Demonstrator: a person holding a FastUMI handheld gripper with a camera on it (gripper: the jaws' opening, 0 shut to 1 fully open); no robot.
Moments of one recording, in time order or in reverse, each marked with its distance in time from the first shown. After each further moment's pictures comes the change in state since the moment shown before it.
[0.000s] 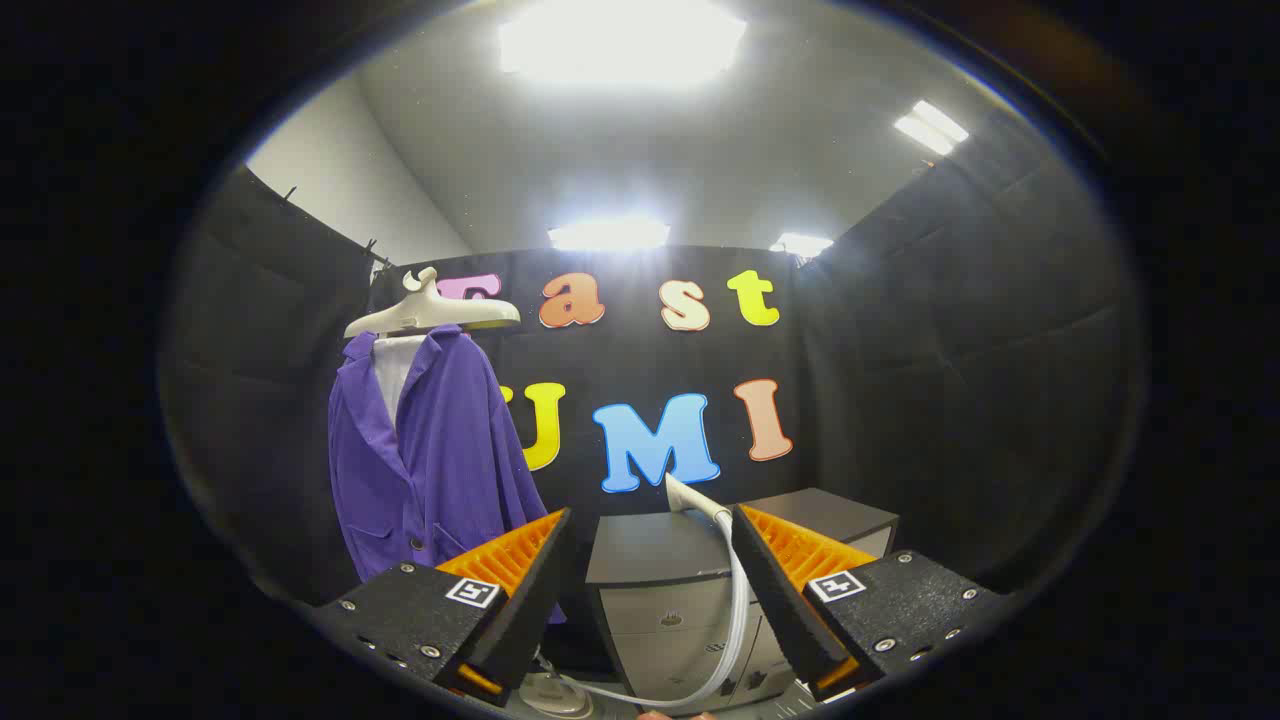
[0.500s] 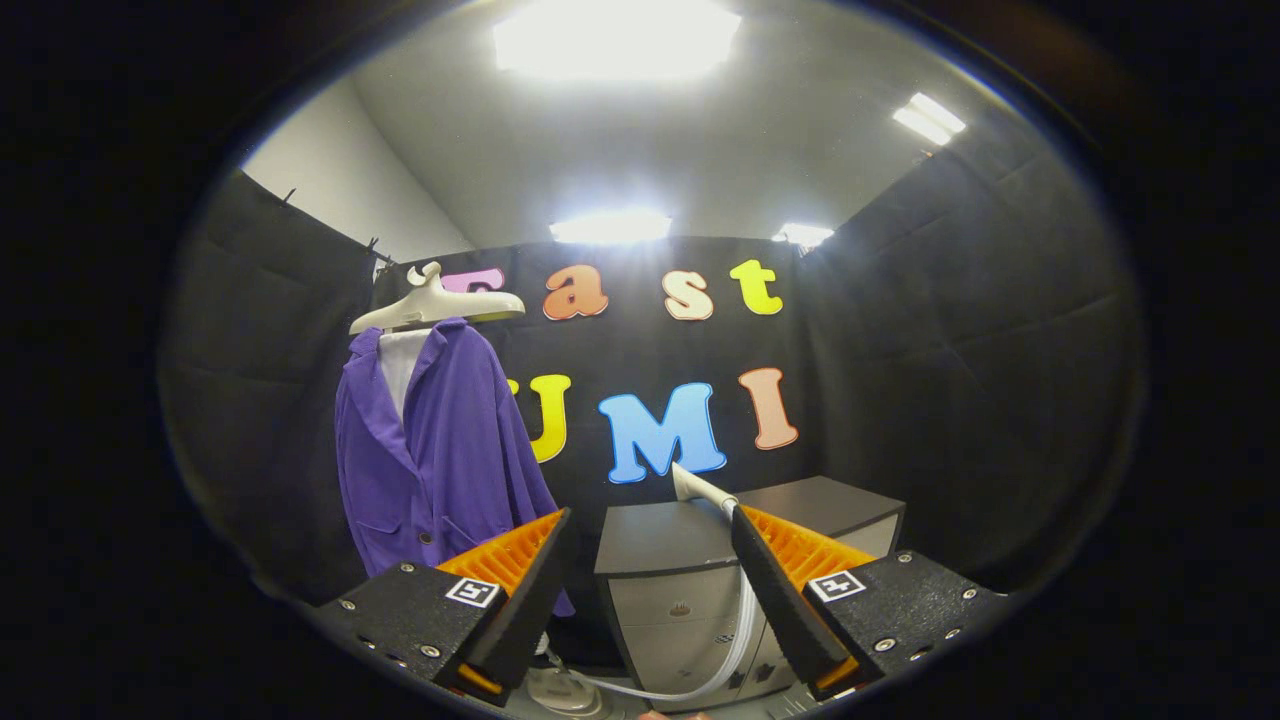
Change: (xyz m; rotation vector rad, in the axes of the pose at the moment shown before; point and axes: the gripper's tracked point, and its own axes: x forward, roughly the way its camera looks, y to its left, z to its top) arm -0.005 0.000 -0.006 0.027 0.016 0.014
